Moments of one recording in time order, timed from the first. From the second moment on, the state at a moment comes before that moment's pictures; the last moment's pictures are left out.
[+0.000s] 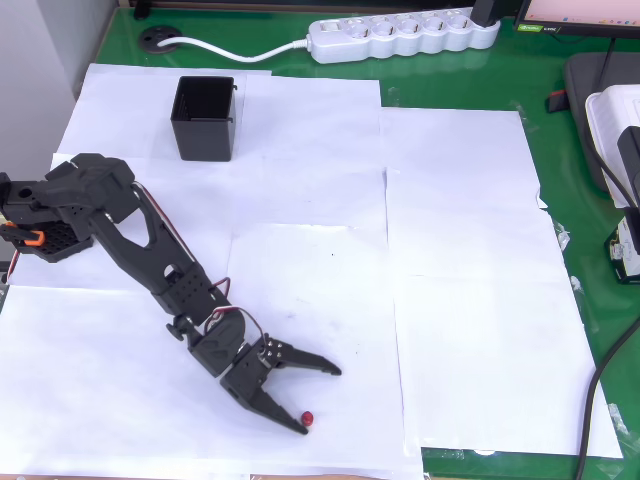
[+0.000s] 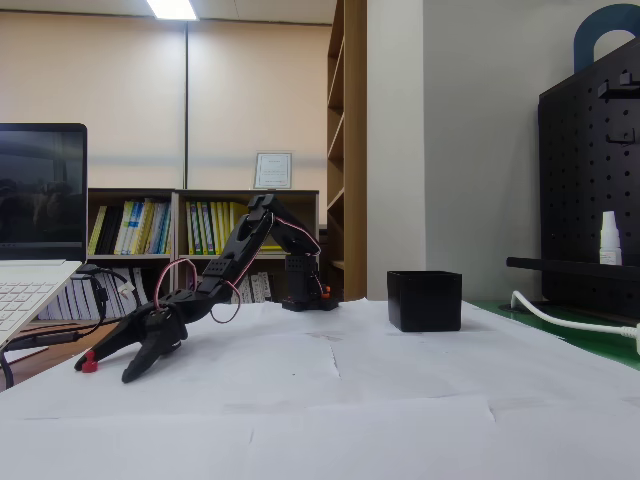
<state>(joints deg) 40.5 140.9 98.3 -27.1 -90.2</state>
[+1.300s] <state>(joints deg) 40.3 143.0 97.9 -30.0 -92.2</state>
